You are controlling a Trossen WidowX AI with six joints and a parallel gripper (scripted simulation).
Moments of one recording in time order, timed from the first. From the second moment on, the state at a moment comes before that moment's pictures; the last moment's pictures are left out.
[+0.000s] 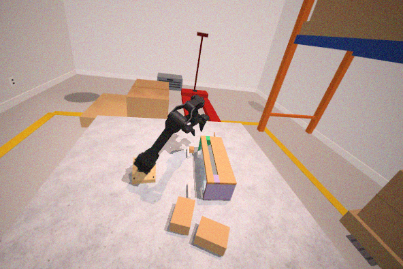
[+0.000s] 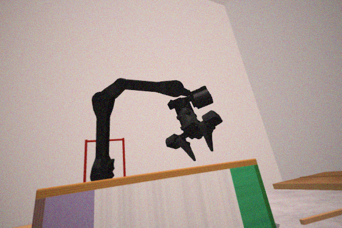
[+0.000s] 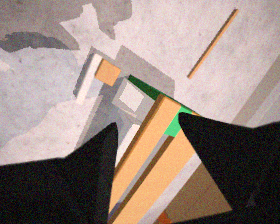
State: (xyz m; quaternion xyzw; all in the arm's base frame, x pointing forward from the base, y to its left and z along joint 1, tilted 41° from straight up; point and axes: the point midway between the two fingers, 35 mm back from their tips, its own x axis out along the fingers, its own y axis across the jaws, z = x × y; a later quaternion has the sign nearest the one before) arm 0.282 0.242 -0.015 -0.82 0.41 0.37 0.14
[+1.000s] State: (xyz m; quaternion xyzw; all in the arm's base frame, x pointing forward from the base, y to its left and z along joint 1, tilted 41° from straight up) arm 0.277 0.246 -0.042 -0.82 0.20 0.46 -0.26
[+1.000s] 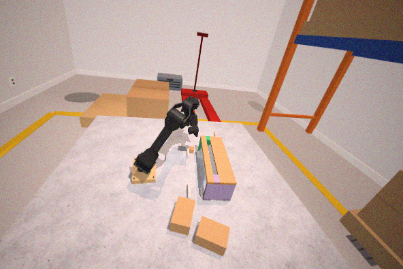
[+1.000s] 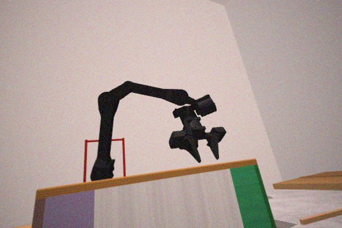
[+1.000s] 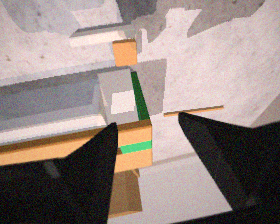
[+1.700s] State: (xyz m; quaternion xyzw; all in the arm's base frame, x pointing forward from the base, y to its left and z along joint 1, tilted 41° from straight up) arm 0.282 0.189 -0.106 -0.82 0.21 0.47 -0.27
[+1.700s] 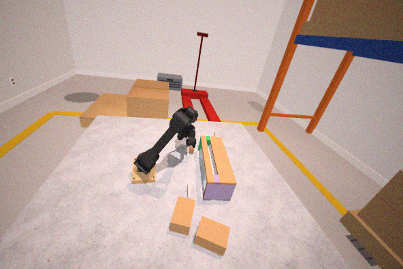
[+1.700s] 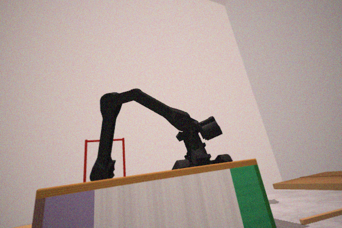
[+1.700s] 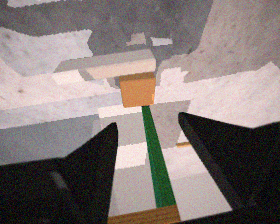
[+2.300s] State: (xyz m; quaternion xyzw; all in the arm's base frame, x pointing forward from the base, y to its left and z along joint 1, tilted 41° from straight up) arm 0.285 0.170 -0.127 -0.82 0.21 0.47 -0.27
